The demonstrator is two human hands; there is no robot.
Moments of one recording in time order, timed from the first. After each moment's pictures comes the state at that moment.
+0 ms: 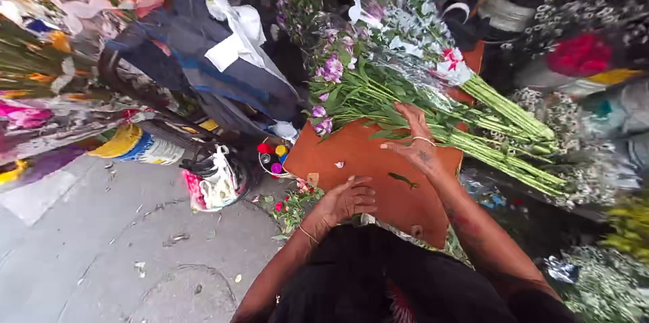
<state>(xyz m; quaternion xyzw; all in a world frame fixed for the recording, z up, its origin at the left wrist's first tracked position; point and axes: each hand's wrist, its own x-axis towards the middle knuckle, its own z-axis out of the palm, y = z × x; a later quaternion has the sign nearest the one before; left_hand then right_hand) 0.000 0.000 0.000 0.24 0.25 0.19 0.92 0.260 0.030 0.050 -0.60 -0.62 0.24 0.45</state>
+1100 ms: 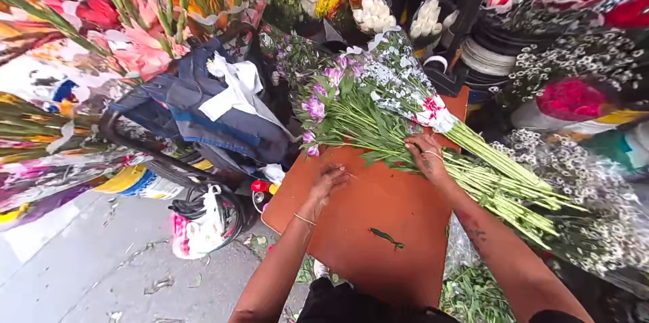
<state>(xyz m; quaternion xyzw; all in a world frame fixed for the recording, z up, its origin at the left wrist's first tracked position) 0.100 0.142 0.022 0.33 0.54 0.31 0.71 0.429 0.124 -0.035 -0.64 -0.65 0.11 0.39</state>
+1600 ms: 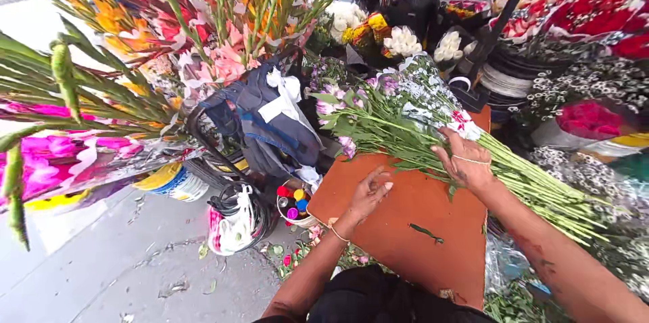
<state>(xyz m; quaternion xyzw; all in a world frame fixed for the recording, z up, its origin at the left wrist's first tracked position) 0.043 0.080 0.053 0.58 0.31 0.37 0.65 0.316 0.072 0.111 -0.64 -0.71 -0.14 0.26</state>
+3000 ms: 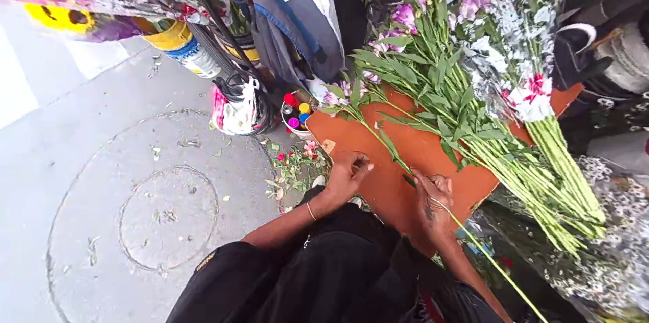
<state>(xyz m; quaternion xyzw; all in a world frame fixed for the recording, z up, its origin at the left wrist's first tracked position) 0.015 -0.026 0.001 0.60 0.52 0.39 0.47 0.261 -0.056 -0.028 -0.61 -0.69 0.10 0.37</state>
